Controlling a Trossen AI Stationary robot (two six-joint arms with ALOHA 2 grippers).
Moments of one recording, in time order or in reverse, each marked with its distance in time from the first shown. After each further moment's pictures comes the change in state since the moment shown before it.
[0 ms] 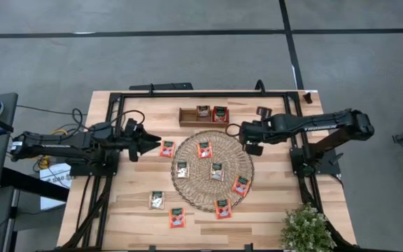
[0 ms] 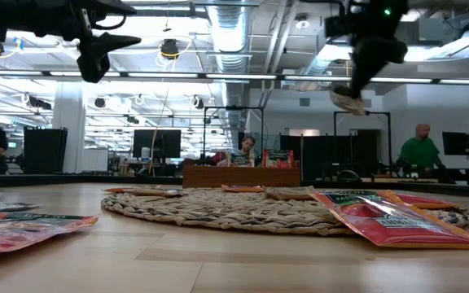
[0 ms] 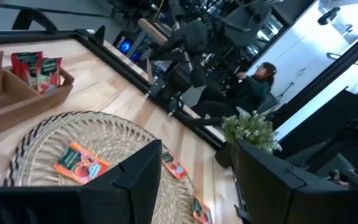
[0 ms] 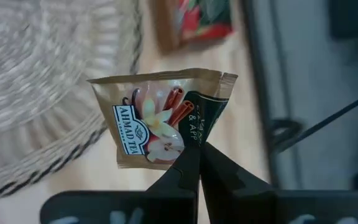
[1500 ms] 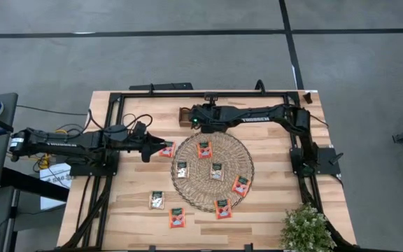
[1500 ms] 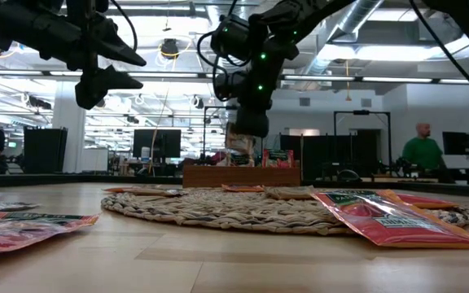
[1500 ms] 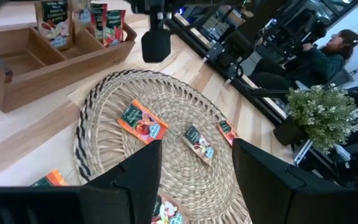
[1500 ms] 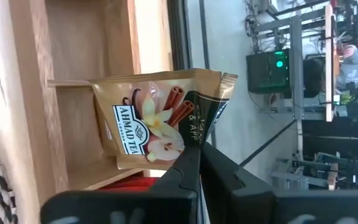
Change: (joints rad) left arm 0.008 0.150 0.000 -0.110 -0.088 -0.002; right arm -0.222 0.668 0.410 0.618 0.201 -0.582
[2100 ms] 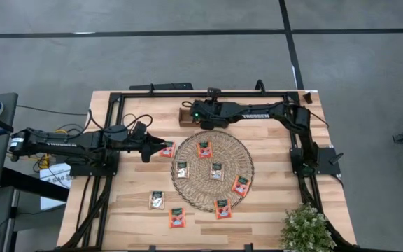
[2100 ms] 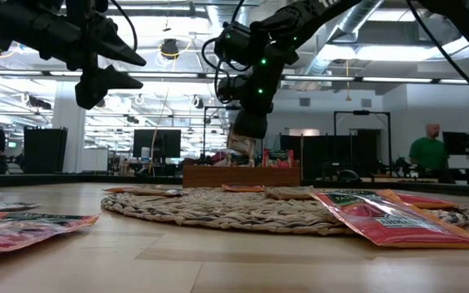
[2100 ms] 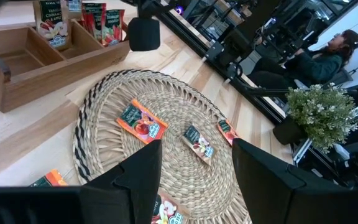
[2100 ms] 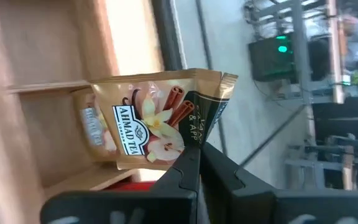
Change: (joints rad) left arm 0.000 0.000 0.000 0.001 0.000 0.001; right arm -0.051 0.005 0.000 0.015 -0.018 0.061
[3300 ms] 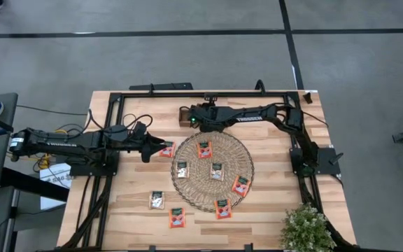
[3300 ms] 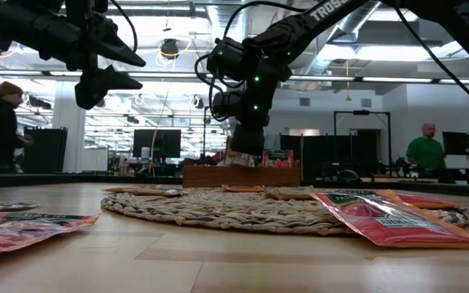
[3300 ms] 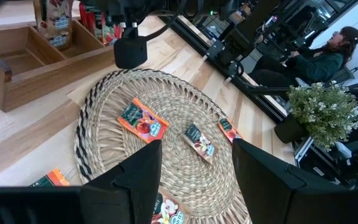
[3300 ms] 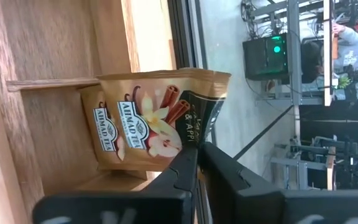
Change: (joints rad) left arm 0.000 0.000 0.000 -0.006 0.001 0.006; right arm 0.013 0.077 0.000 0.052 0.049 -0.035
